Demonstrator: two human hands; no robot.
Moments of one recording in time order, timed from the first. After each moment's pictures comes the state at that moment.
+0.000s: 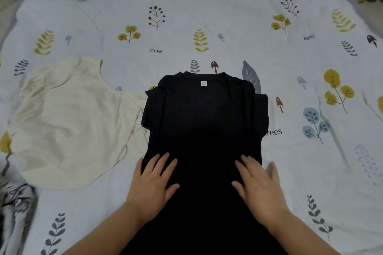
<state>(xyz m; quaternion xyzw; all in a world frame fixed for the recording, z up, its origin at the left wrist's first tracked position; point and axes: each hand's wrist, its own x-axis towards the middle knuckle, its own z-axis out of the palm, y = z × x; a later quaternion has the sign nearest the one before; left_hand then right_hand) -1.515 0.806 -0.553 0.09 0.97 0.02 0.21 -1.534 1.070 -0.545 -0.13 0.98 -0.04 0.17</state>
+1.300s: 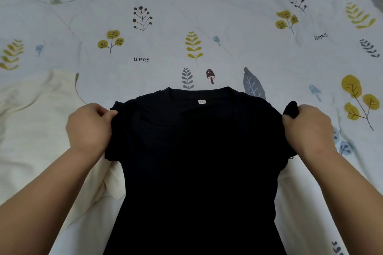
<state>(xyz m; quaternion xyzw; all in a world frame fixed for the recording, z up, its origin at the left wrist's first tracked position) -1.696 0.746 -0.519 -0.29 0.94 0.19 -0.07 -1.717 1.105 -0.507 0.24 0.95 -0.18 0.05</state>
